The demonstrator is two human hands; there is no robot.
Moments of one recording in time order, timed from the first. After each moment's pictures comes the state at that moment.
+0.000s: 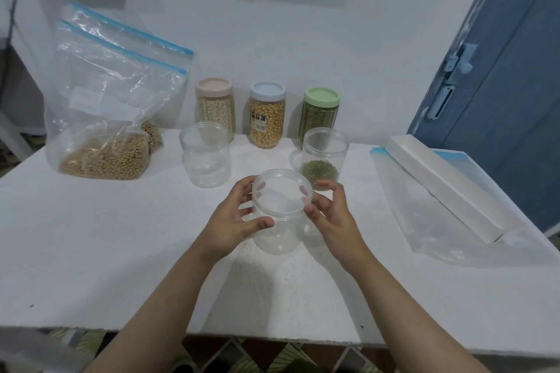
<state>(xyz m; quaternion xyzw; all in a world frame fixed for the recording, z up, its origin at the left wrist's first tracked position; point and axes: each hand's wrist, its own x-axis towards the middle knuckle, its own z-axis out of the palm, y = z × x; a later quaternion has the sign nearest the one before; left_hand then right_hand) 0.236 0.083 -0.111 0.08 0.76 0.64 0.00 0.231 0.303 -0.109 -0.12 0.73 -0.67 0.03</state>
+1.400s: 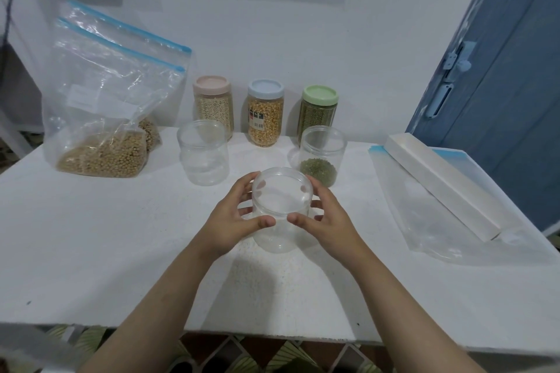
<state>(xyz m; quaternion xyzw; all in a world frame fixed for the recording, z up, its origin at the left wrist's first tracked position) 0.241 0.089 -0.105 0.08 0.77 0.64 0.01 0.233 0.302 -0.101 -0.14 0.81 -0.57 0.02</state>
